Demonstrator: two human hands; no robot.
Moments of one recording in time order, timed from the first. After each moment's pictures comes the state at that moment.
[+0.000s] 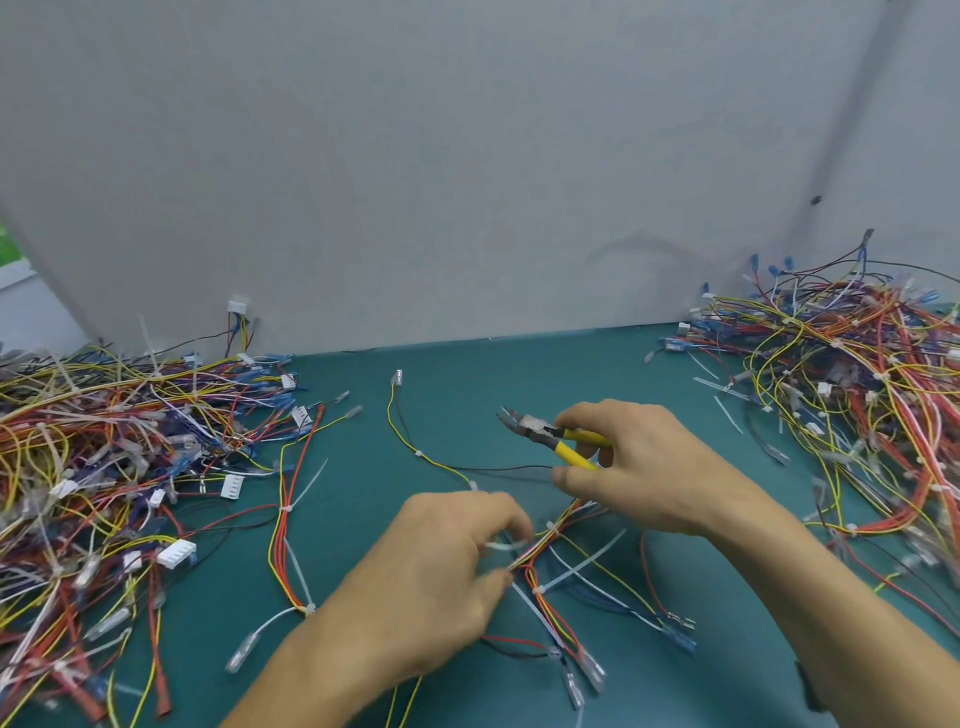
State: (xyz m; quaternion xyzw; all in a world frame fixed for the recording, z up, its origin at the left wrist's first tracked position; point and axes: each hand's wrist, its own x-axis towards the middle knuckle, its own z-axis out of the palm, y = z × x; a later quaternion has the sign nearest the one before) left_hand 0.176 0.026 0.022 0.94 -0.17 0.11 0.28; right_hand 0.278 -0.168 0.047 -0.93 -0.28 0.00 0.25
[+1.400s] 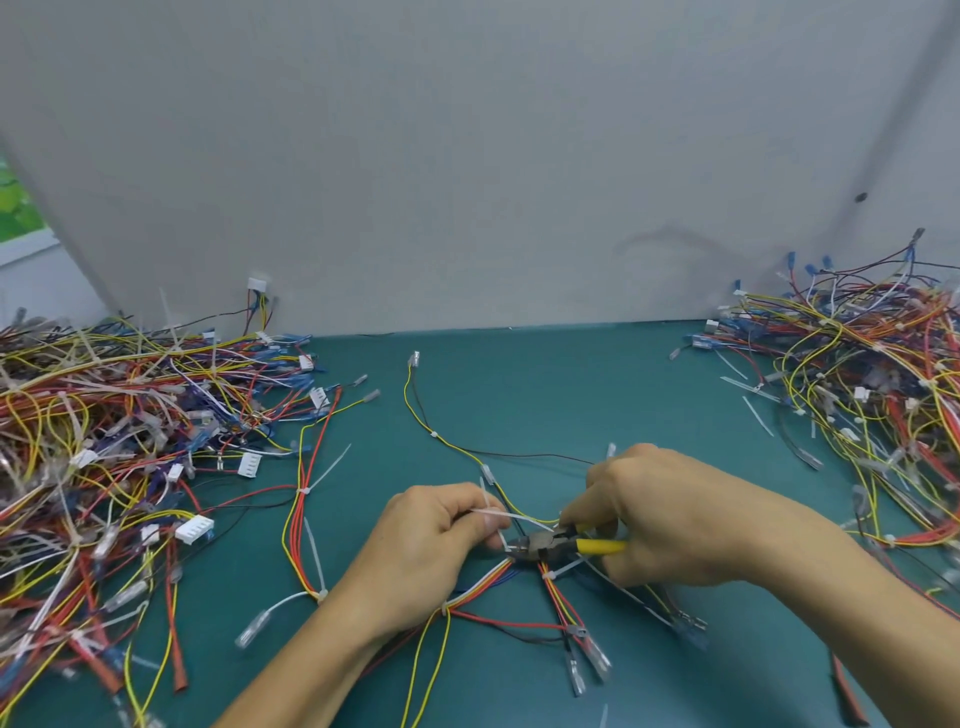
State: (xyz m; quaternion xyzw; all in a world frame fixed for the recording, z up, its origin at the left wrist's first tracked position) left_hand 0.188 0.043 0.000 0.89 0.00 0.03 0.46; right_hand 0.265 -0.163 0.046 -0.90 -0.43 0.11 0.01
